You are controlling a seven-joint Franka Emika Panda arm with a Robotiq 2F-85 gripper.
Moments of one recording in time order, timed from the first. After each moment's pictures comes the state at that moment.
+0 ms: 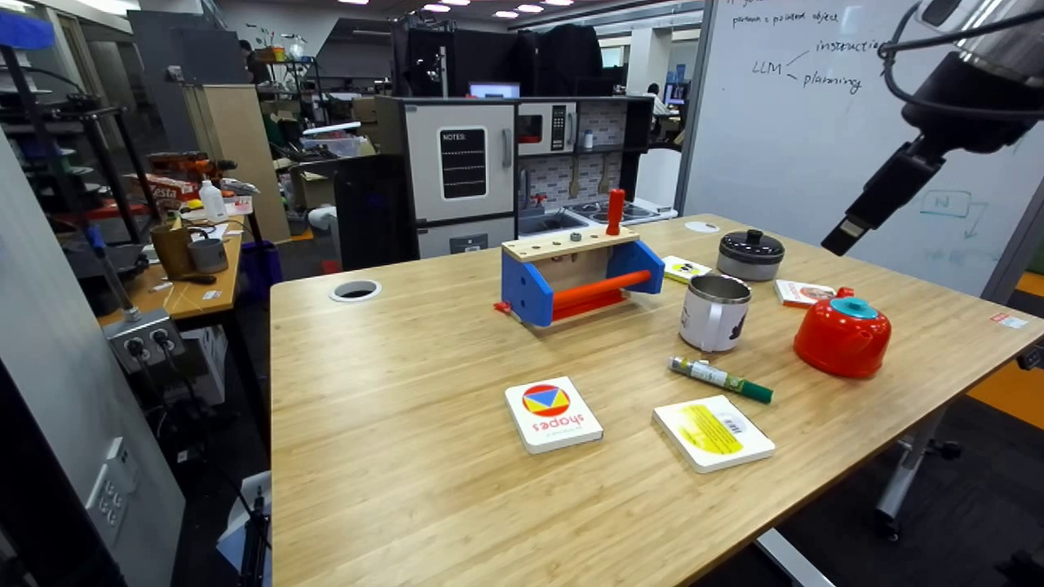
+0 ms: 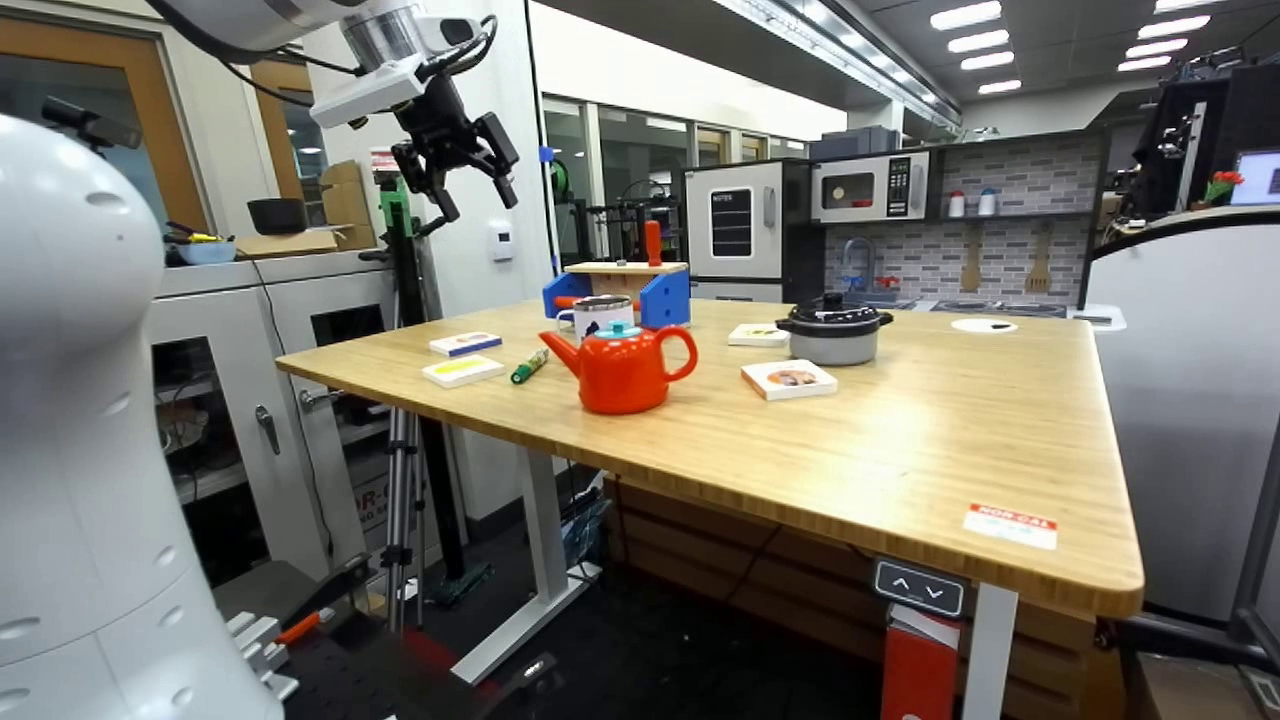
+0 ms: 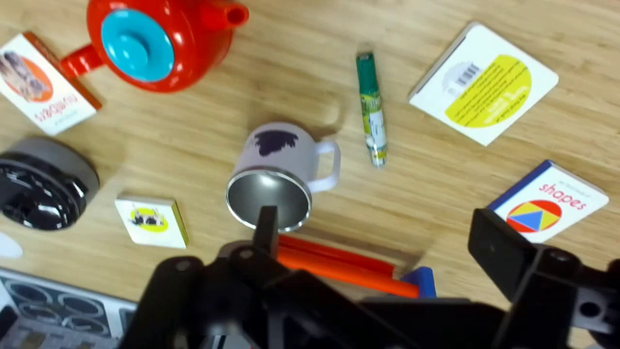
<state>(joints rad) 0.15 -0.58 0.20 -2.58 -0.08 2.40 0.11</state>
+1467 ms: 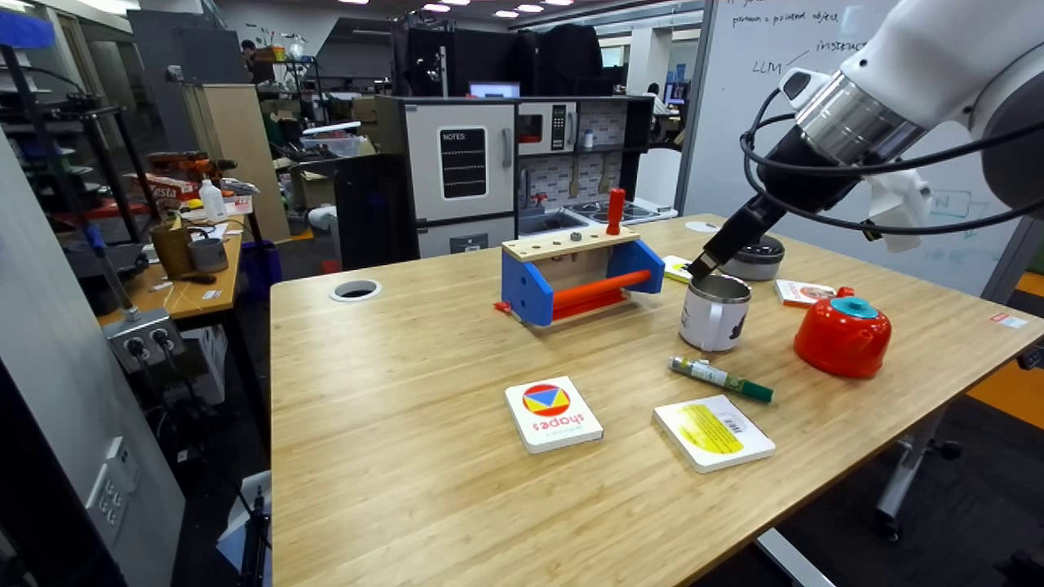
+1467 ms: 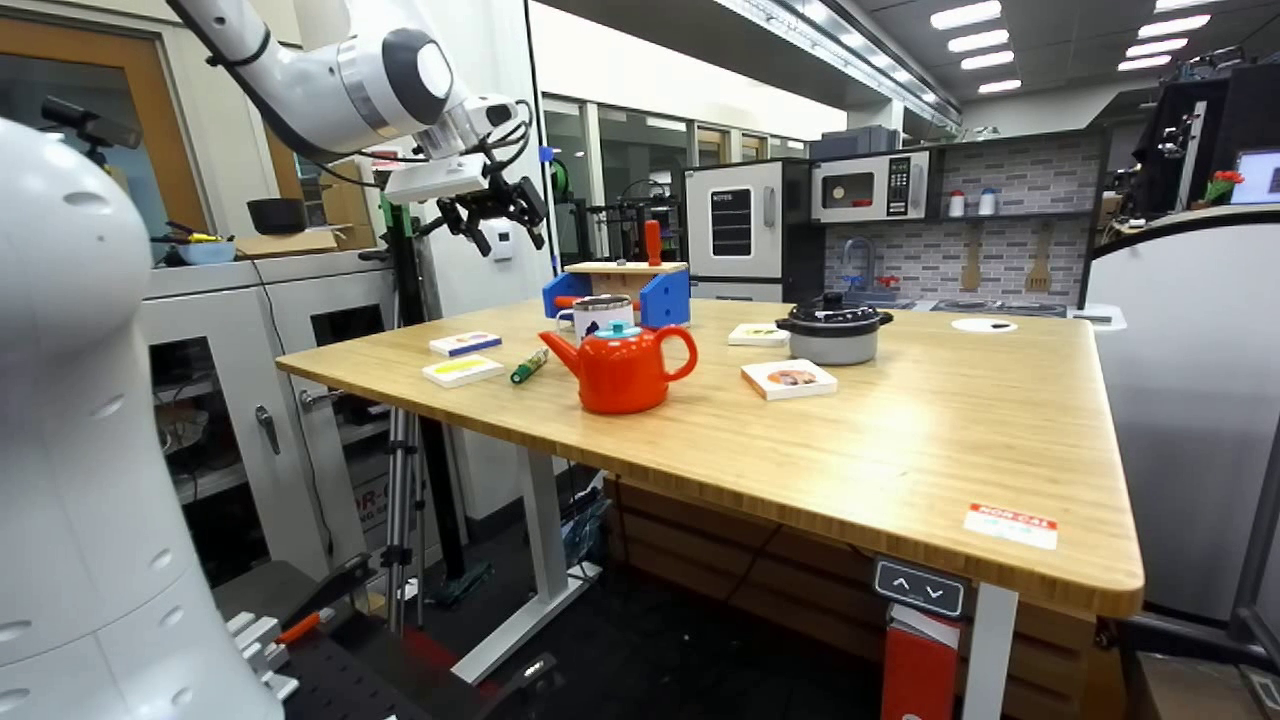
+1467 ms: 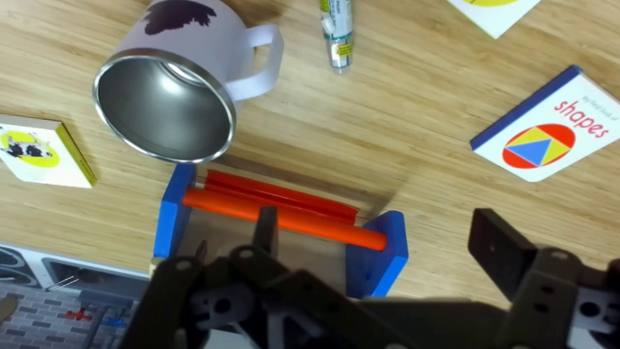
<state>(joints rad) 0.10 -0.20 0.27 -2.48 -0.17 2.84 0.17</state>
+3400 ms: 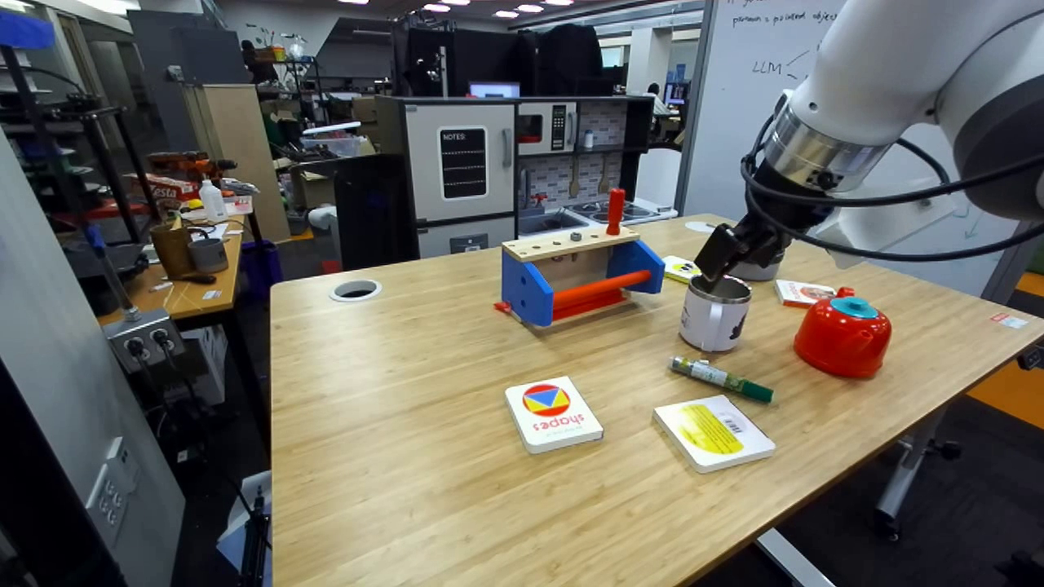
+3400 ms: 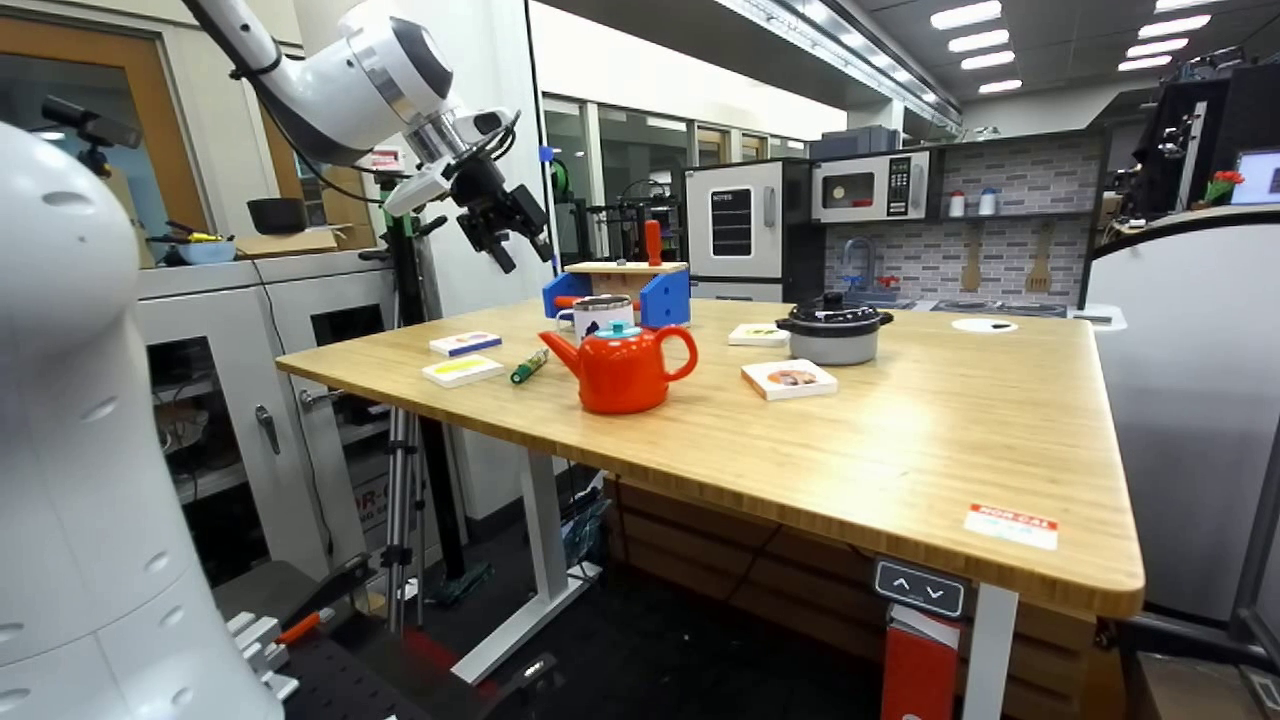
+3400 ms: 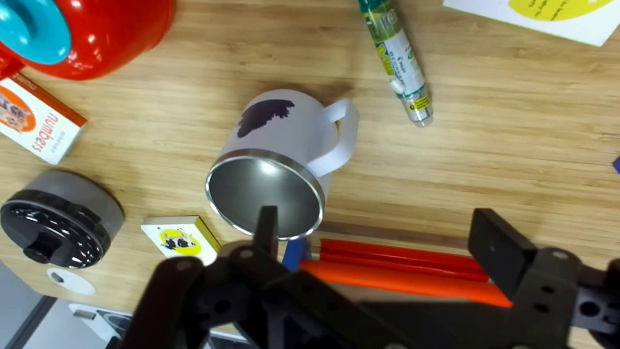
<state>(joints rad) 0.05 -0.14 0.34 -2.36 -0.53 2.49 0.79</state>
